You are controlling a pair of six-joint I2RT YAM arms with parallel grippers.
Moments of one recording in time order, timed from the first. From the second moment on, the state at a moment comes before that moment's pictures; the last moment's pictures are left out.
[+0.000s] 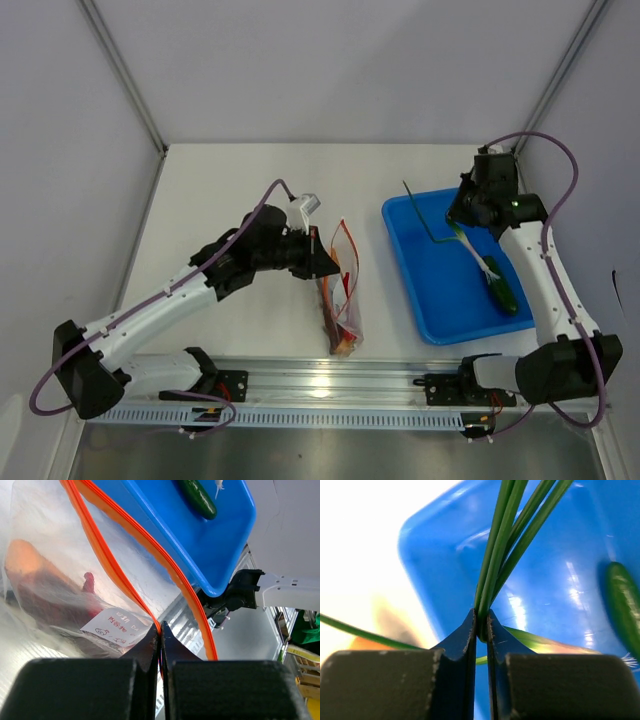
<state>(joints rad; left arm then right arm) -0.79 1.14 1.00 -0.36 0.32 -0.63 0.14 1.32 1.33 -0.81 0.07 0.43</state>
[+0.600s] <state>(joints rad) -0.79 1.16 1.01 -0.35 0.35 -0.63 0.23 1.07 1.29 -0.37 -0.63 0.69</state>
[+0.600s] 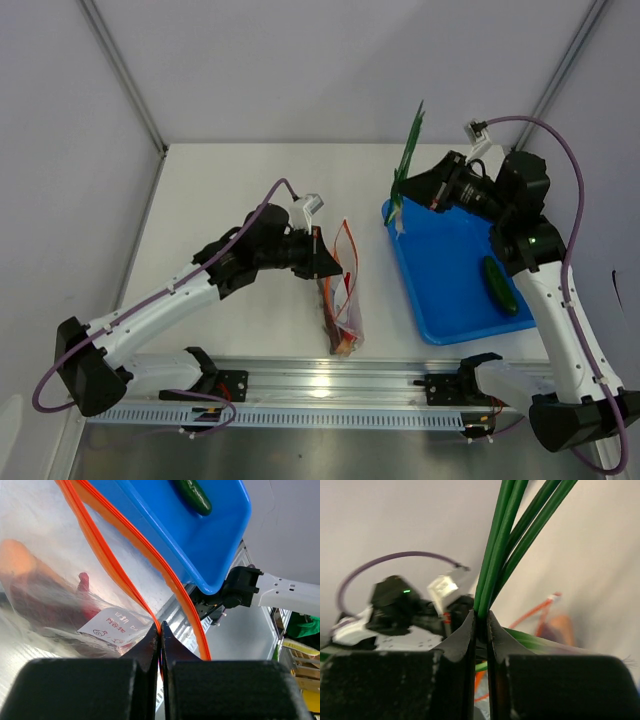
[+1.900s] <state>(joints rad) -0.79 1.10 1.01 -0.37 0.36 -0.65 0.52 1.21 0.97 0.34 -0.95 0.82</state>
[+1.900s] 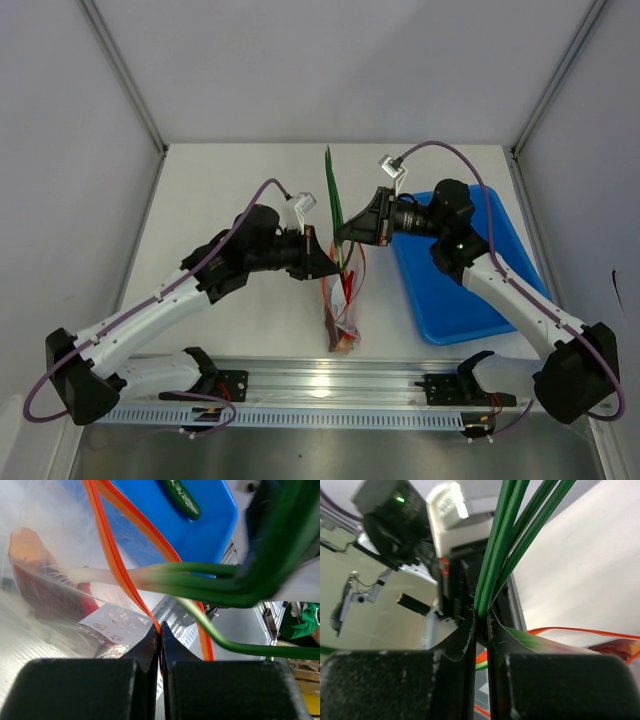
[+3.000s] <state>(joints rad) -0.79 1.08 1.01 -0.41 0.35 -0.65 0.74 1.08 0.80 0.04 -0.51 0.45</state>
